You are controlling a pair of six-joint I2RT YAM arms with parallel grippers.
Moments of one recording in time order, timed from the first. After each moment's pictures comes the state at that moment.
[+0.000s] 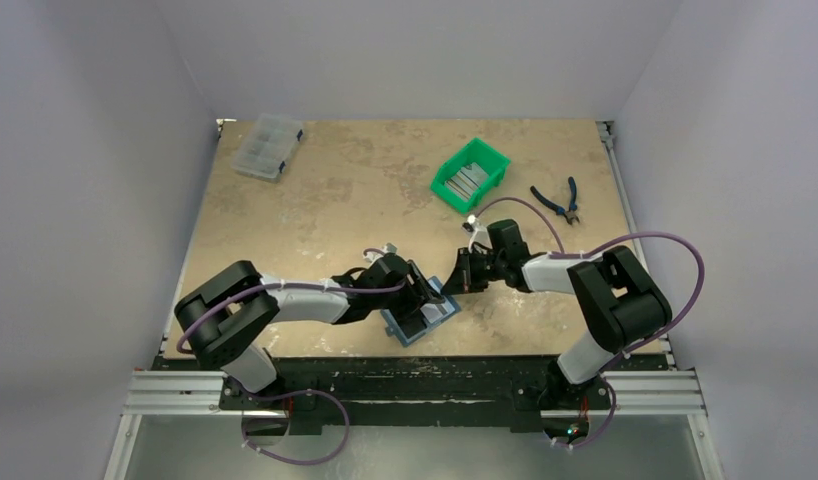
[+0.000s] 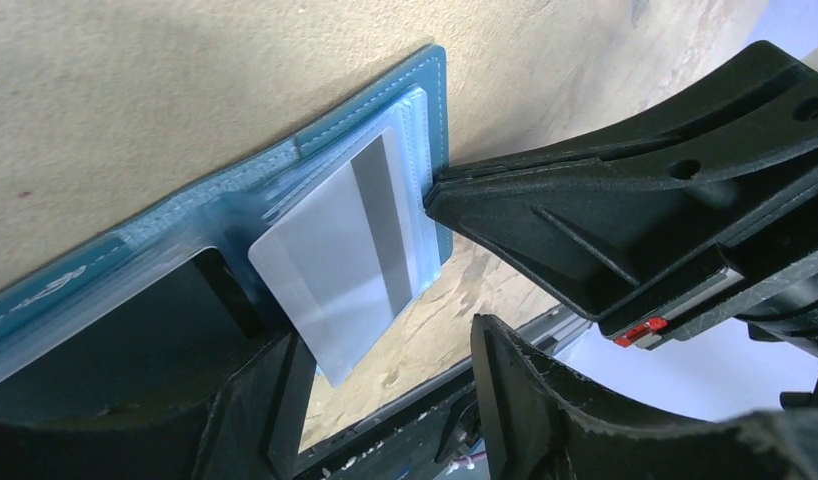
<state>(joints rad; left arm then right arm) -0.93 1.58 0.62 0.21 0.04 -1.46 0.43 1.62 0.60 0.14 -0.67 0.43</state>
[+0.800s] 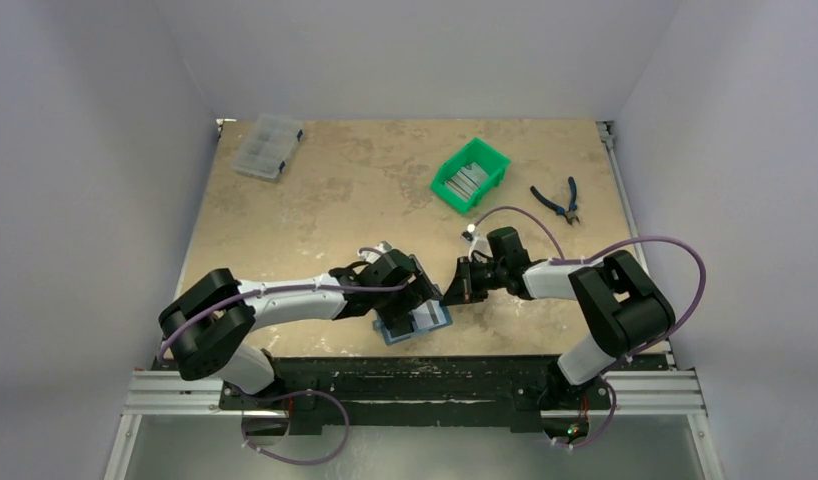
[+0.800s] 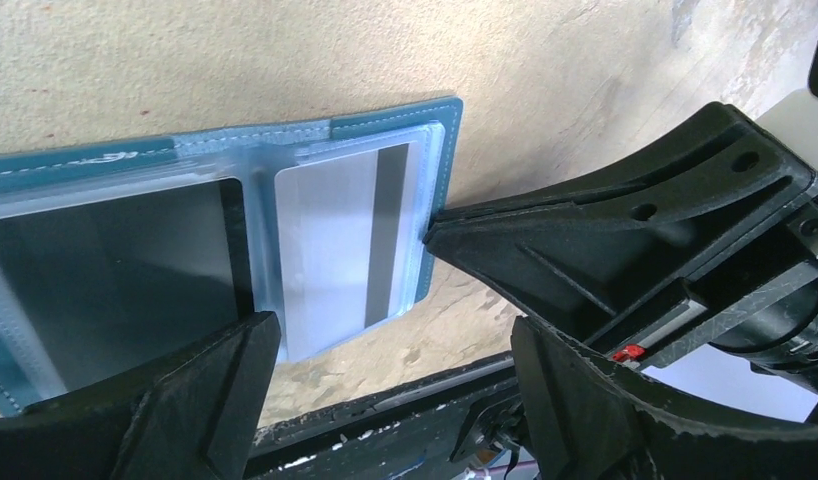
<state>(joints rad) -0.97 1.51 0.76 -0.16 -0.06 -1.48 0.44 1.59 0.53 0.17 -0.72 0.49</state>
